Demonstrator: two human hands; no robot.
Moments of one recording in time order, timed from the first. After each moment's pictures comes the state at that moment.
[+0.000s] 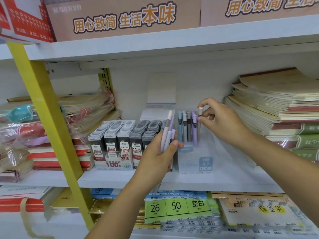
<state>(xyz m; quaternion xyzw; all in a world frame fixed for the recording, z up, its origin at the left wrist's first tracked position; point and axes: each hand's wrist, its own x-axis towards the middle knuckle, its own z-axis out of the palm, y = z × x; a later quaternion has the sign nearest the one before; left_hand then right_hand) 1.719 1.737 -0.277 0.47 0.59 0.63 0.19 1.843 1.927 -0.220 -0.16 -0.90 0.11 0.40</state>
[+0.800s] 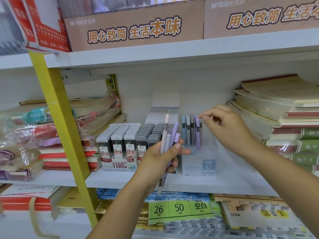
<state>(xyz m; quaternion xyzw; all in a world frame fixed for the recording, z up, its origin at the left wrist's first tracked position) 1.715 1.726 -0.273 0.44 0.53 0.66 0.31 1.854 1.890 -0.211 -0.16 -0.85 0.15 0.47</state>
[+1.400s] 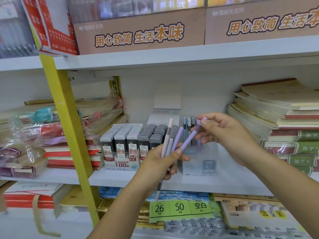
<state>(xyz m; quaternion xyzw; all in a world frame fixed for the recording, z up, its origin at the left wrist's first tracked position) 1.719 1.712 -0.273 0.45 0.53 0.64 0.32 1.865 1.854 -0.208 -0.11 -0.72 0.56 0.38</state>
